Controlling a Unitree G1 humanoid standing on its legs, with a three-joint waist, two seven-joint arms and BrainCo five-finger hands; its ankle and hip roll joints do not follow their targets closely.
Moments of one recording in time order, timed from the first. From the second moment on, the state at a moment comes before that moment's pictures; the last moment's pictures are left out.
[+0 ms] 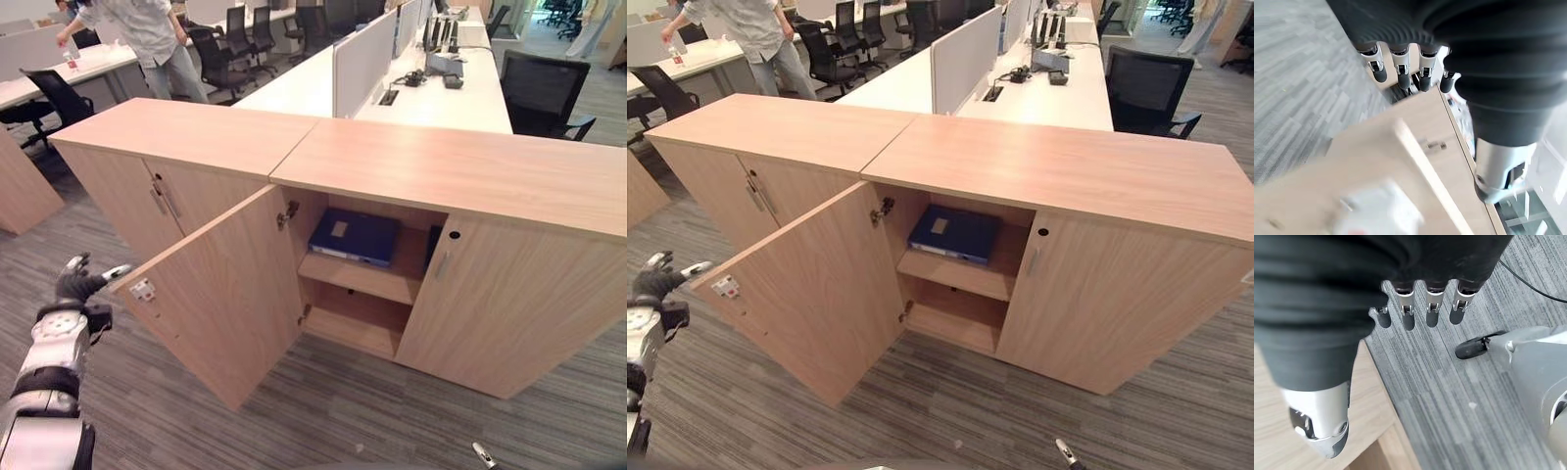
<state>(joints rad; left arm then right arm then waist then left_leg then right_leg) -0.45 0.82 -0.09 0.99 -0.43 -0.07 0.05 0.03 -0.30 -0.19 1.34 0.66 -0.02 0.06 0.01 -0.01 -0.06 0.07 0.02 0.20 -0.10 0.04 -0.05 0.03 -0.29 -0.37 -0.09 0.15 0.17</state>
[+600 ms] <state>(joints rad) -0.59 0.56 -0.20 1.11 -0.44 -0.12 0.04 0.03 -0.32 -0.16 1.34 0.69 -0.01 0.05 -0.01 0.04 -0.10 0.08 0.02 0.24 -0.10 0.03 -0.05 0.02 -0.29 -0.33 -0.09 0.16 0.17</state>
